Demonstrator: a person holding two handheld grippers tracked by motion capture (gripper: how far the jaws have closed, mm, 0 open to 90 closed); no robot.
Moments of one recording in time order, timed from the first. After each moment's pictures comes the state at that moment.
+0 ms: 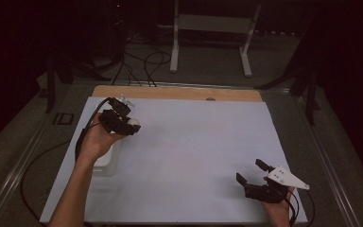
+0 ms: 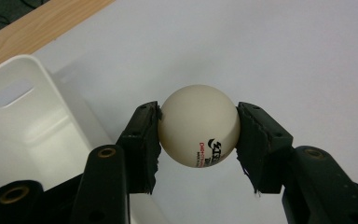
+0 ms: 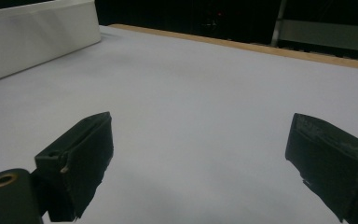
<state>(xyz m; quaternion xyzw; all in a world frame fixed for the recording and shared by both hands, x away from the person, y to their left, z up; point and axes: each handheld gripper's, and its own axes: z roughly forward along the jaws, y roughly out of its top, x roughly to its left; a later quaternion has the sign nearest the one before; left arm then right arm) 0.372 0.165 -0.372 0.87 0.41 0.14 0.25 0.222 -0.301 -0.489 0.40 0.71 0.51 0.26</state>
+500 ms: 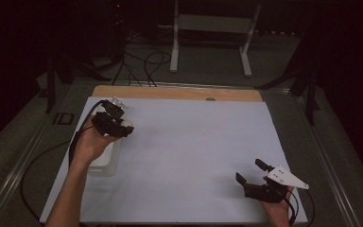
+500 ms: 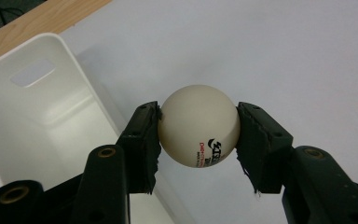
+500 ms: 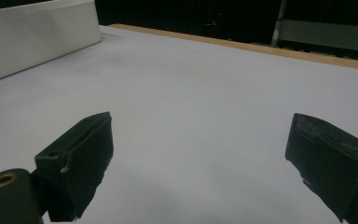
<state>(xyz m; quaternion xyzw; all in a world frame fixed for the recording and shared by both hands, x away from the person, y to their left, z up) 0.367 0.180 -0.377 0.86 0.42 0.15 0.24 0.222 -0.300 -0.489 0.40 0.71 0.52 0.26</state>
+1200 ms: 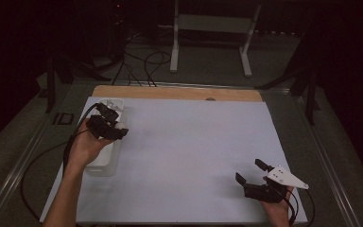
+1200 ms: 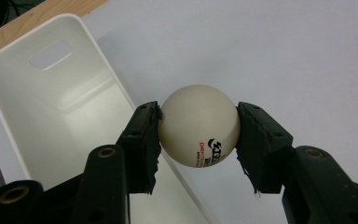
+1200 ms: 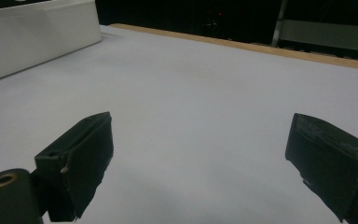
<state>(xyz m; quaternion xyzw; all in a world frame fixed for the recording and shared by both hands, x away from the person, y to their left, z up) 0.360 0.193 -0.383 0.86 0.43 0.17 0.23 0.222 -0.299 -0.489 0.40 0.71 0.52 0.26</state>
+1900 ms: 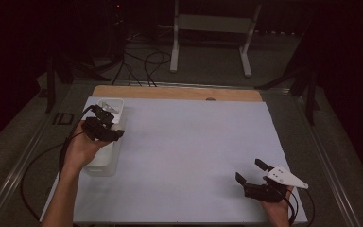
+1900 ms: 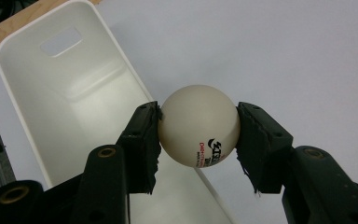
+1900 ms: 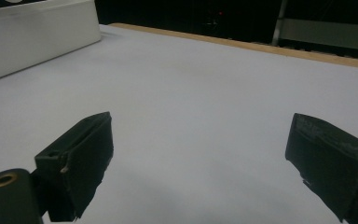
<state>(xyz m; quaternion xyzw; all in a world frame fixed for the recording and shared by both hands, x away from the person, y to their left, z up) 0.356 0.203 -0.386 0.85 0.44 0.17 0.23 0.224 -0.300 -0.489 0.40 0.71 0.51 0.26</state>
